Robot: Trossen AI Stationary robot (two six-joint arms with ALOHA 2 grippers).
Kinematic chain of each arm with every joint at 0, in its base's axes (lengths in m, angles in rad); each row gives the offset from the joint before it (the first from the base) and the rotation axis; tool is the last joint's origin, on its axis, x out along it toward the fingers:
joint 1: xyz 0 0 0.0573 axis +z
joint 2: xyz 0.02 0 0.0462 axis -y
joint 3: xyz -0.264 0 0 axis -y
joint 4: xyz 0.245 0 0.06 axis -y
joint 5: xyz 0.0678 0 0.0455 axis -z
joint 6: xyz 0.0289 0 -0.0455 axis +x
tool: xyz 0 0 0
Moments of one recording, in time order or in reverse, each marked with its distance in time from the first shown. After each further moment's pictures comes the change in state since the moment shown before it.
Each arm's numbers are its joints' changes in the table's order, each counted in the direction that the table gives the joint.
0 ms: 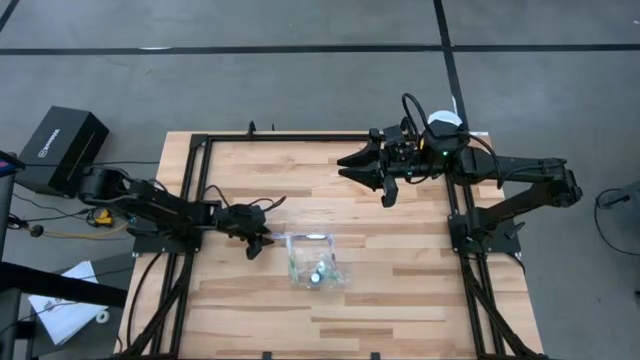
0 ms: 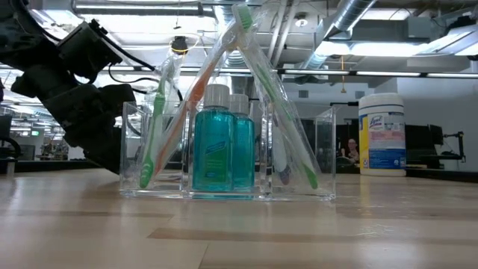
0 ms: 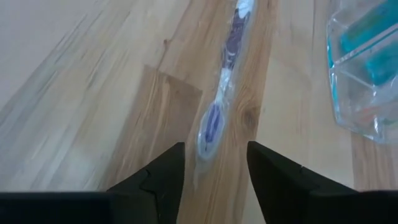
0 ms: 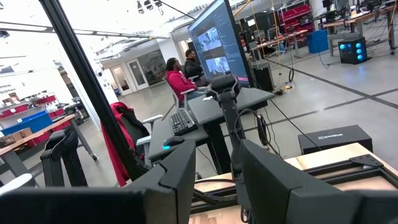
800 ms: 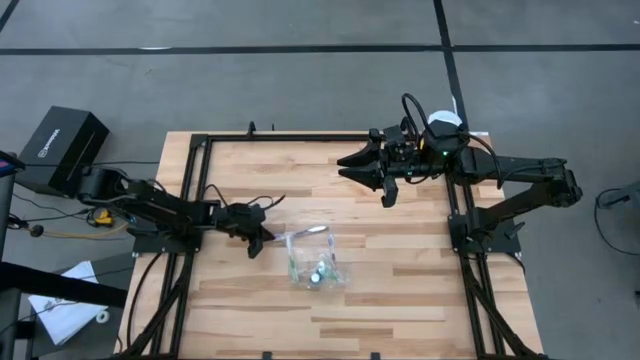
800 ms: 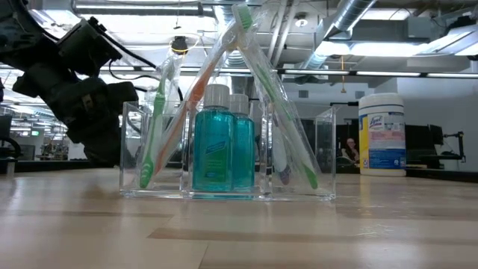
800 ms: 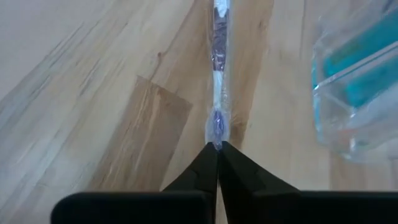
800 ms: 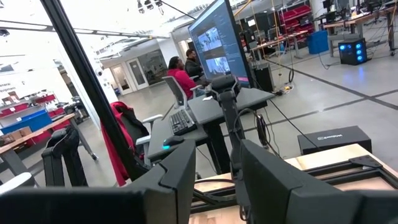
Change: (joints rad) left arm 0.000 0.012 0.000 0.032 0.010 -0.078; right arm 0.000 0.000 0.000 0.000 -0.001 -0.005
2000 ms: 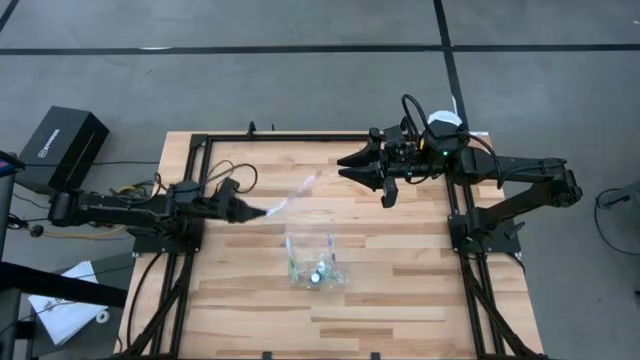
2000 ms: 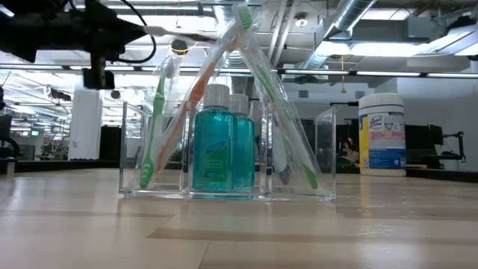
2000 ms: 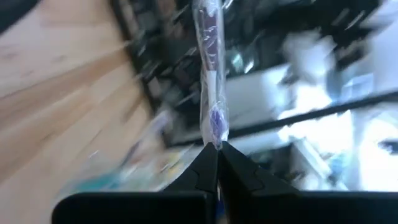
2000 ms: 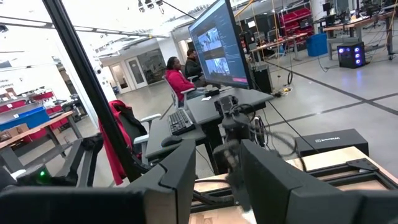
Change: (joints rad) left arm 0.089 0.675 0.003 0.053 0.109 -0.781; right arm 0.000 0.000 0.000 0.001 0.001 -0.021
